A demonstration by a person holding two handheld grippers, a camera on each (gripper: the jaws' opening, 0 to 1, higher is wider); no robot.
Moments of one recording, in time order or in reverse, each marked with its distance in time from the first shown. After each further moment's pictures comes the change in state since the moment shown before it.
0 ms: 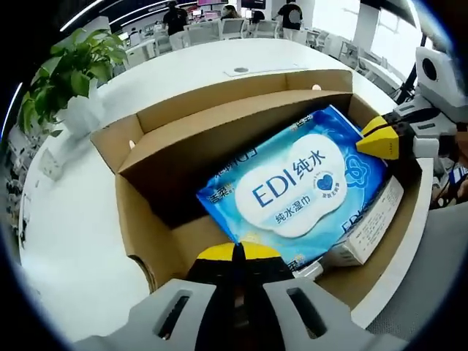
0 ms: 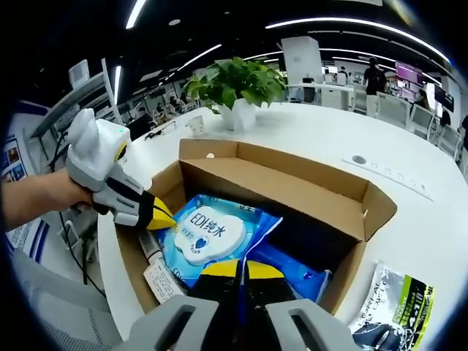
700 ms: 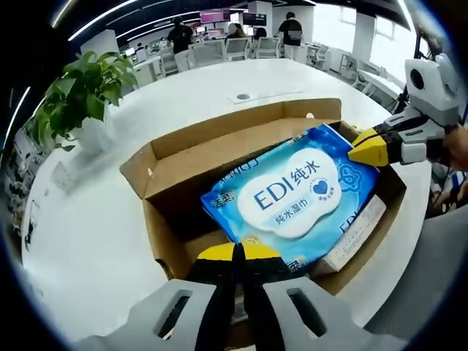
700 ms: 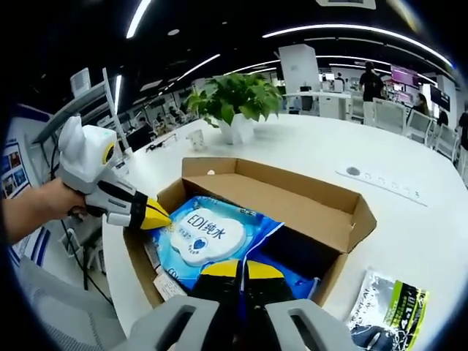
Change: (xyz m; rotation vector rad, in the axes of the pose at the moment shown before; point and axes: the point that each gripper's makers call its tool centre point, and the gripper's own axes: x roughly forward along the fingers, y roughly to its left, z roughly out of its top) left arm -0.032 -0.004 0.025 0.000 -0.111 0.029; right arm -0.025 -0.003 0.023 0.022 -0.071 0.004
